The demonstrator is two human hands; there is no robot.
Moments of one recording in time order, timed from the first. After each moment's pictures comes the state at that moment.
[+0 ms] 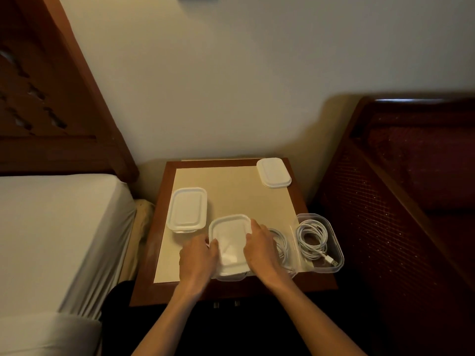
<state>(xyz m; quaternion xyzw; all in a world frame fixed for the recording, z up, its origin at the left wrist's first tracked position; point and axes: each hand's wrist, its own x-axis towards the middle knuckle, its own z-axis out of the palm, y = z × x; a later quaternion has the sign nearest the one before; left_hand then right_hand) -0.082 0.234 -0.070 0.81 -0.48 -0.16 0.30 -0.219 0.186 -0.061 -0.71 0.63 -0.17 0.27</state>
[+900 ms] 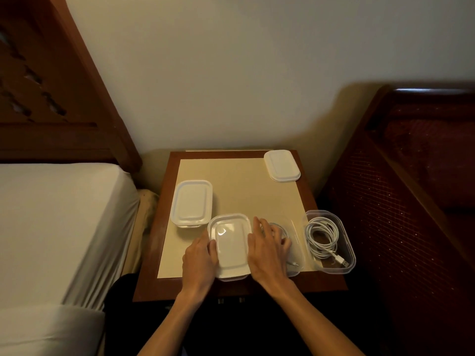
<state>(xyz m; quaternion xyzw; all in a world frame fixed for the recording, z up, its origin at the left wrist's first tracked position) -0.073 0.237 -0.112 0.77 -0.51 -0.15 0.35 -0.219 0.185 -0.106 -0.76 0.63 -0.11 0.13</state>
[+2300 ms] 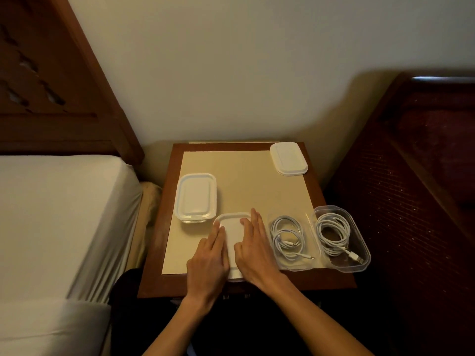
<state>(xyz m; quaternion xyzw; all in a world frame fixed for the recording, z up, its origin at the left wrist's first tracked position) -0.073 0.249 -0.130 0.74 -0.61 -0.07 0.28 -0.190 0.191 -0.107 -0.79 0.53 -0.13 0.27</state>
